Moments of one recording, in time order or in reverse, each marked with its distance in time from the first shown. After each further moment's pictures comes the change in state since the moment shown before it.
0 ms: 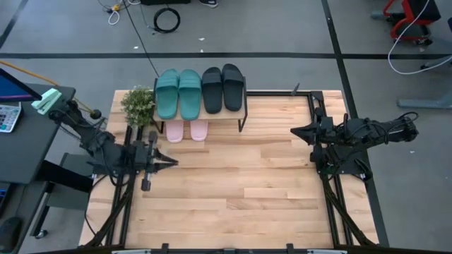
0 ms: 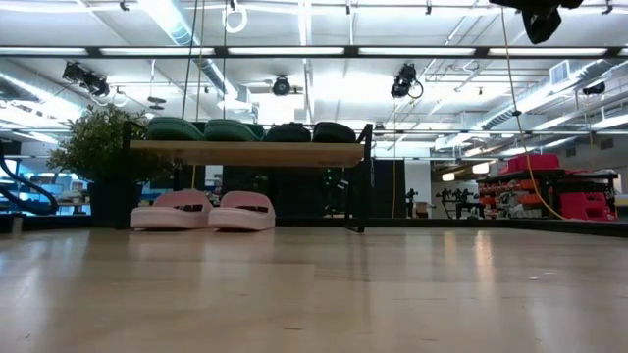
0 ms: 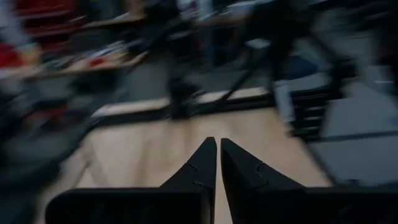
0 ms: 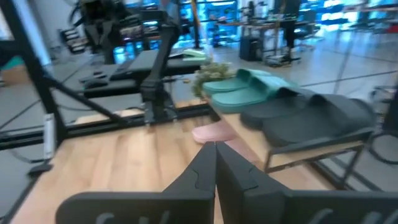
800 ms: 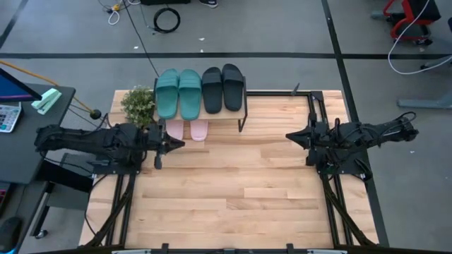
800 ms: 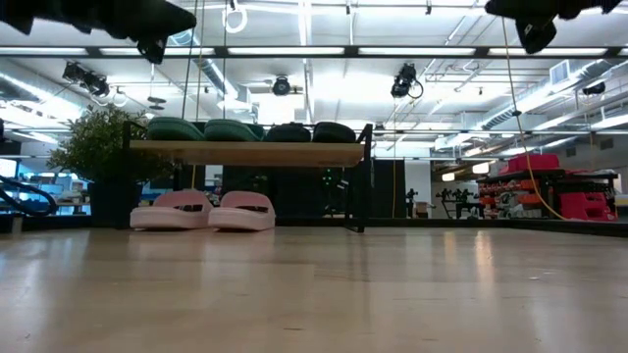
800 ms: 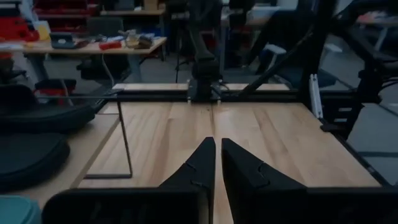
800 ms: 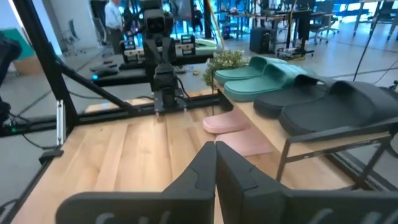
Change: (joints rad) left arm 0.608 -0.220 -0.385 0.235 0.587 0.022; right arm 0.000 0.018 -0.059 0.045 -0.051 0.009
